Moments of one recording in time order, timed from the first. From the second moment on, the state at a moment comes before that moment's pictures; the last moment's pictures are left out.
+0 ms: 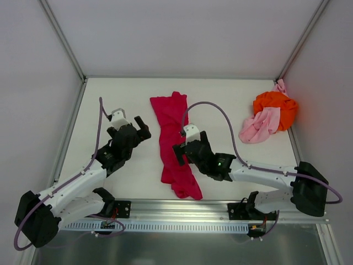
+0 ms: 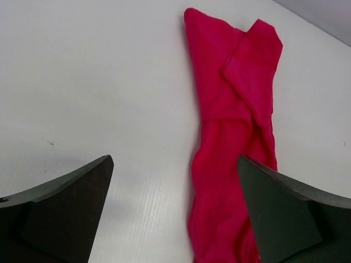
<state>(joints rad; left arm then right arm) -0.64 0.95 0.60 -0.14 -0.59 -0.71 1.15 1.29 0.76 -0.09 0.58 0.28</state>
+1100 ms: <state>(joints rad) -0.60 0.94 0.57 -0.10 -0.34 -0.68 1.05 1.16 0.72 -0.39 0.22 0.52</state>
